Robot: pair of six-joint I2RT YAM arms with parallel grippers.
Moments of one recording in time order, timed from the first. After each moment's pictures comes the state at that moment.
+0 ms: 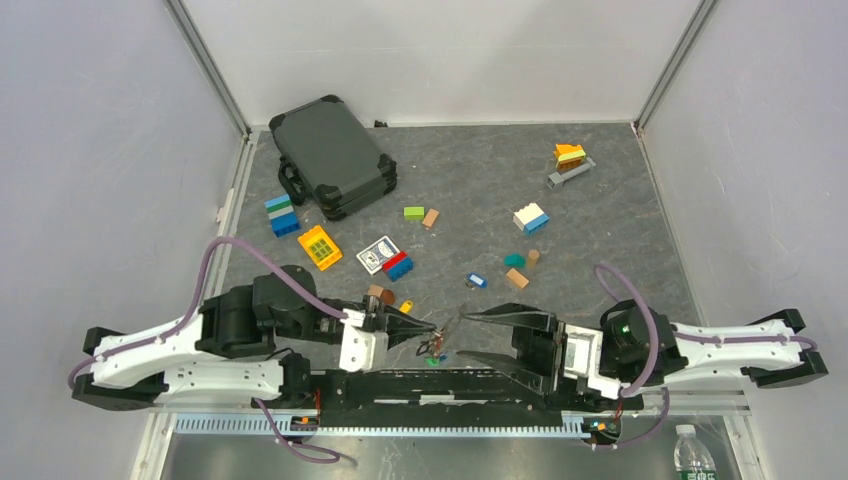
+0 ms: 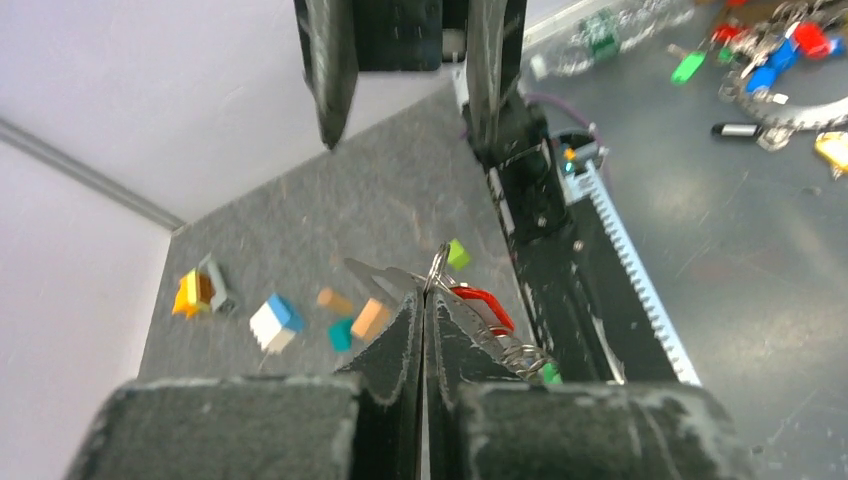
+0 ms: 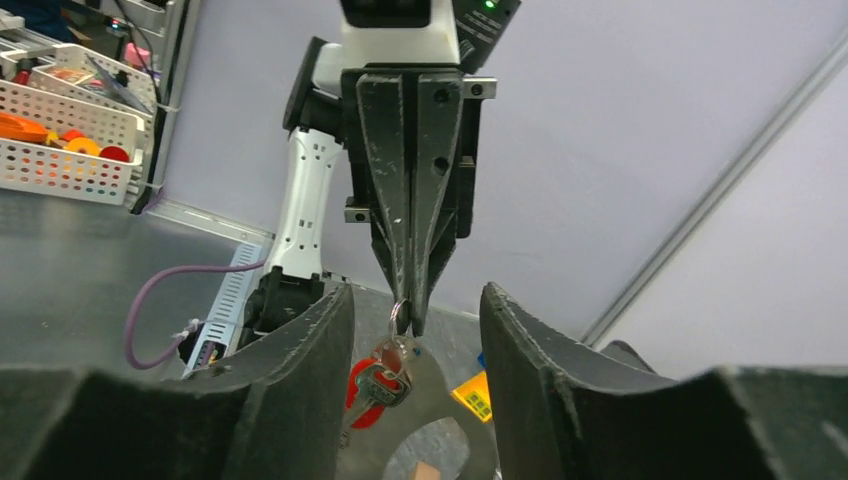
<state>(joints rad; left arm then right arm) -1.40 0.74 1.04 -0.39 0.28 0.51 1.63 0.58 0.66 0.30 0.02 -0.50</state>
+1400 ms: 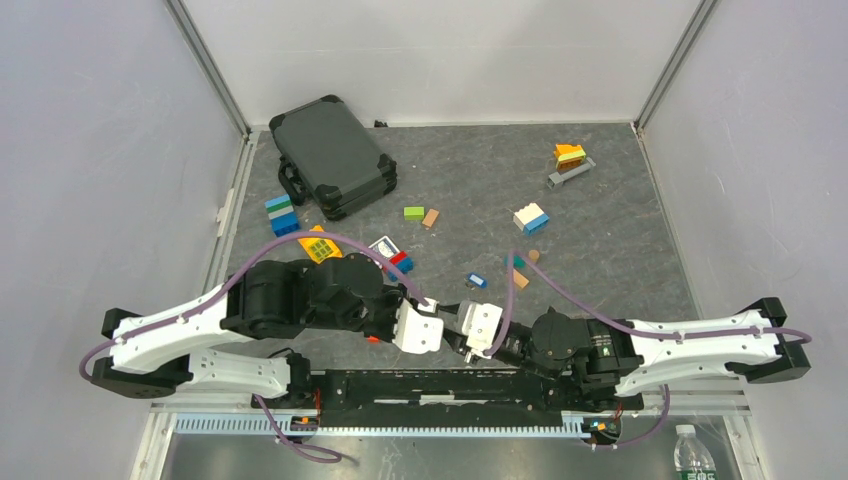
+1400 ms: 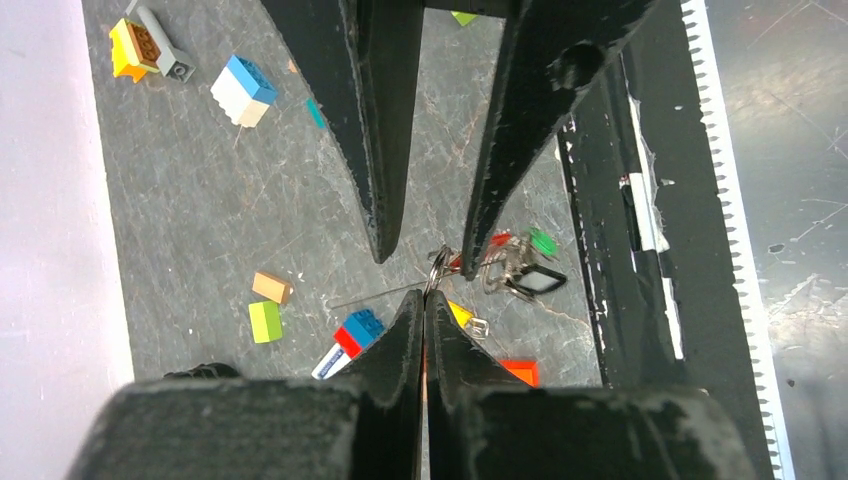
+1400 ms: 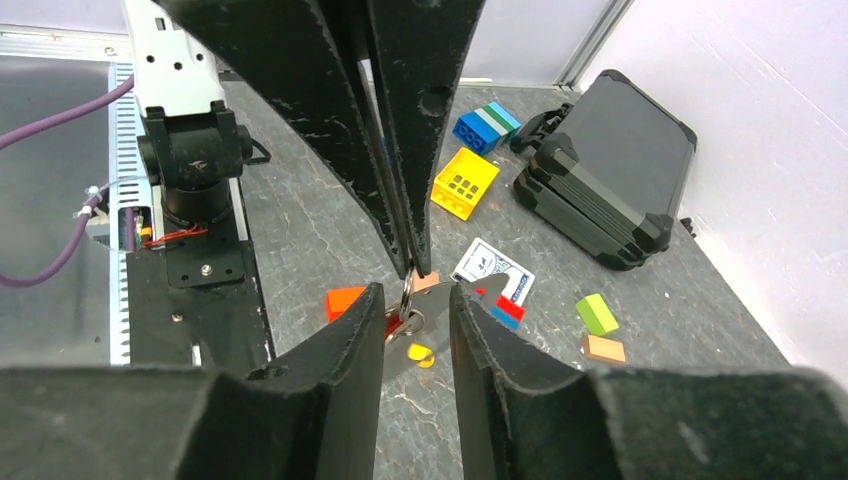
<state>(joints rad) -1.40 1.03 1.39 -1.00 -0.02 0.55 1.62 0.87 0.82 0.01 0.45 -0.29</state>
